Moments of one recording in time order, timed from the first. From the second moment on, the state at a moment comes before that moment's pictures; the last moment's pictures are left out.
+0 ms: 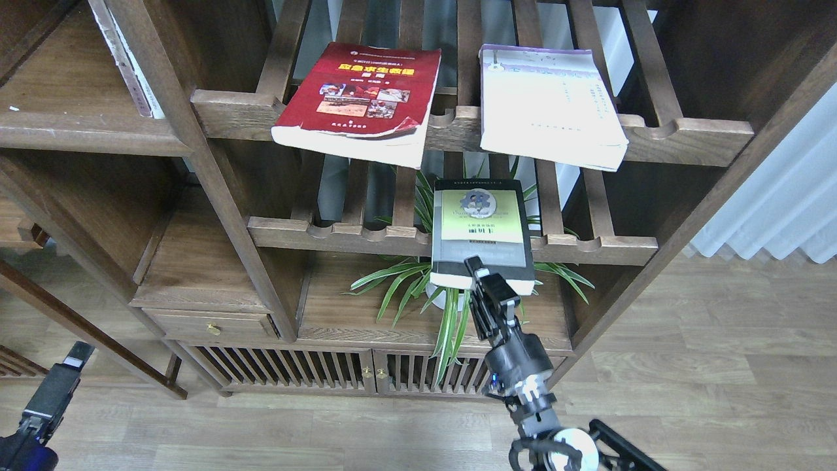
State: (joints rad) left arm 0.44 0.41 -1.40 -1.29 -0.02 -0.49 -0.11; right arm -0.09 0.02 0.86 1.19 0.18 0.58 0.23
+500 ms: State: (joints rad) left arm 0.40 0.38 -1.26 -1.26 -0.04 -0.49 -0.08; right arm -0.22 0.01 0.79 1.19 0.12 0.58 0.20
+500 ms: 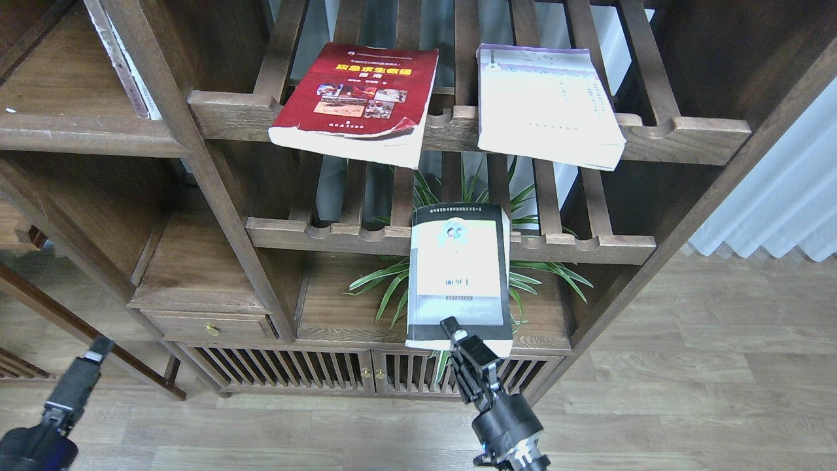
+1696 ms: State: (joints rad) left arm 0.30 0.34 -0.84 -1.27 -0.26 -0.49 -0.09; right arm -0.27 0.02 0.68 1.14 0.07 0.58 -0.15
